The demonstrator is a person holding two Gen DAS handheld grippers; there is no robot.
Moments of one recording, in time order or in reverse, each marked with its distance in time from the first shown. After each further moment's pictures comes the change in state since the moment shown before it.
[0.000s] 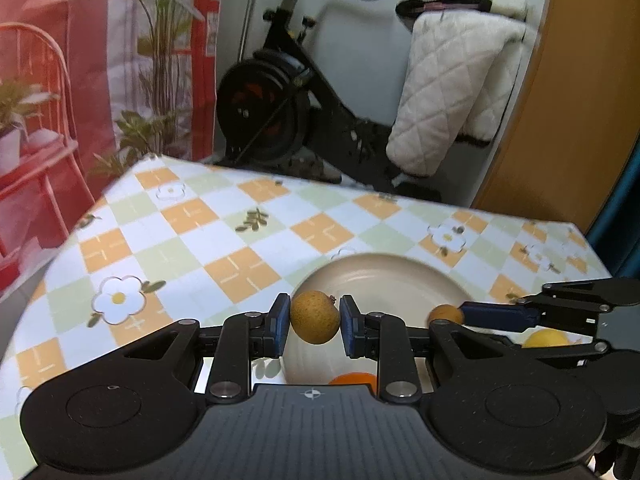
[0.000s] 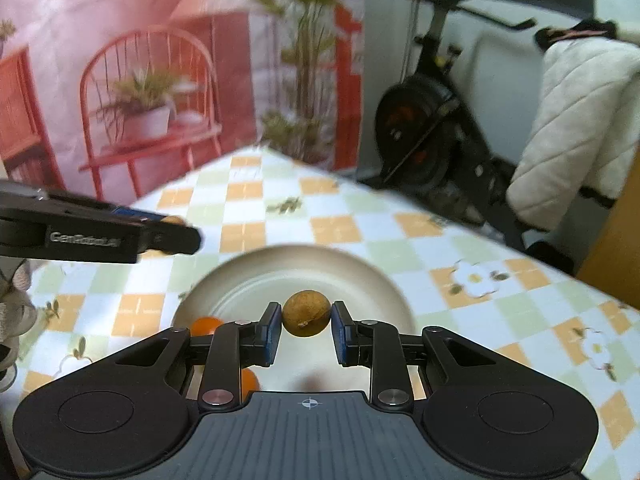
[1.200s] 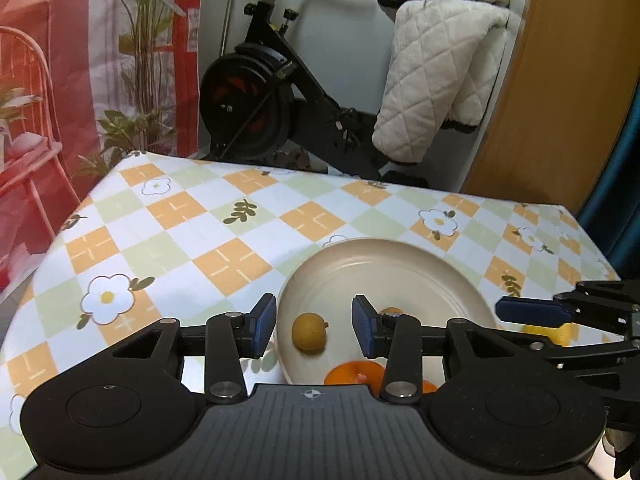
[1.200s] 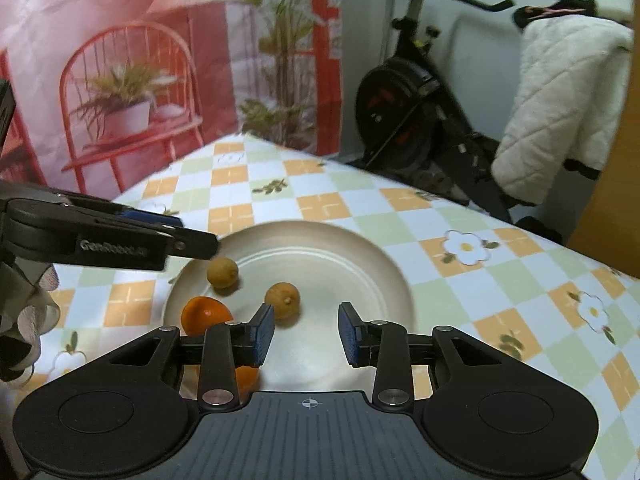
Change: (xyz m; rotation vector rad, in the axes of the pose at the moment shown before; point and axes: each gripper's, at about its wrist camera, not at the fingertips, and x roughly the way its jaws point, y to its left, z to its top) left arm -0.010 0.005 -0.006 0.042 -0.002 -0.039; right arm -0.028 -0.001 -0.026 0.090 -0.040 -0.064
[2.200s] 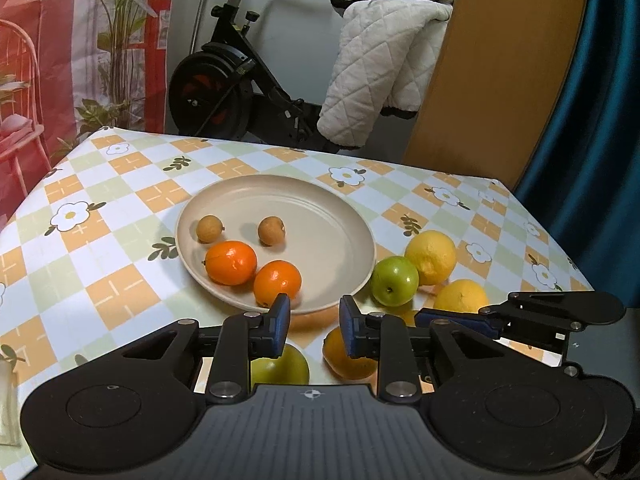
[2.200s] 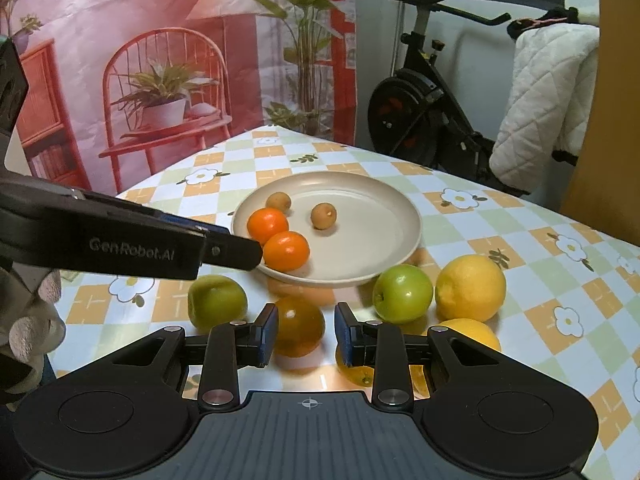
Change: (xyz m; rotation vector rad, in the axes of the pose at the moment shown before) left arm -0.057 -0.067 -0.078 -0.006 -0.017 -0.093; right arm -0.081 0.029 -0.088 -0.044 -0.028 0.036
